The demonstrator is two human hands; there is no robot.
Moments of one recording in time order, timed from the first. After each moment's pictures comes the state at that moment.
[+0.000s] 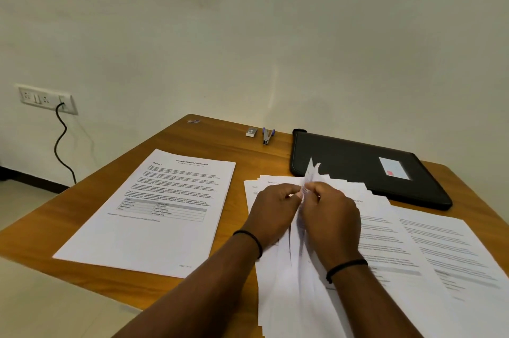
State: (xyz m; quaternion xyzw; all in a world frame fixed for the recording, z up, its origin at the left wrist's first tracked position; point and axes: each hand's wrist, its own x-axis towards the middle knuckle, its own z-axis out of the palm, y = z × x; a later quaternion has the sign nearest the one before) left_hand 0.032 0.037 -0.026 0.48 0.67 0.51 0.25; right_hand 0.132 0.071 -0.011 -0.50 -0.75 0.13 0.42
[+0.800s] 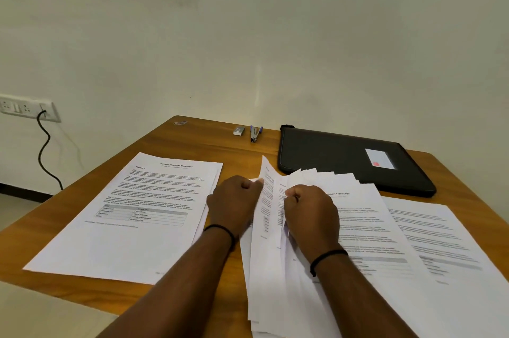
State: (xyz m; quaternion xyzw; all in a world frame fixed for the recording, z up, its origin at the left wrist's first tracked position) left_hand -0.004 0.036 -0.029 0.38 0.82 0.42 0.10; right_hand 0.129 0.081 -0.023 -0.53 -0.77 0.15 0.32
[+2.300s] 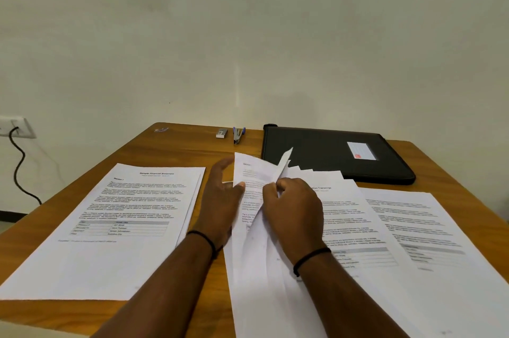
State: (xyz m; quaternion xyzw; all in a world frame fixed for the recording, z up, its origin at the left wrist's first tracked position) left_hand 0.009 0.035 -0.022 0.36 0.60 0.66 0.27; right_hand 0.130 0.070 -0.010 -0.53 -0.74 0.19 0.37
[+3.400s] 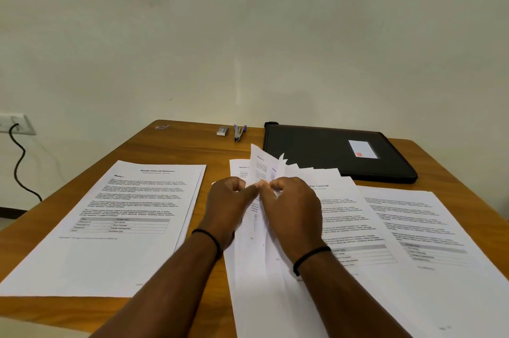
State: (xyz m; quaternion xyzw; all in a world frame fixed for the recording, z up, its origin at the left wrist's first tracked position) left_hand 0.019 0.029 -0.018 0.38 0.67 0.59 0.26; right_hand 0.129 0.069 -0.011 -0.51 -0.76 0.18 0.36
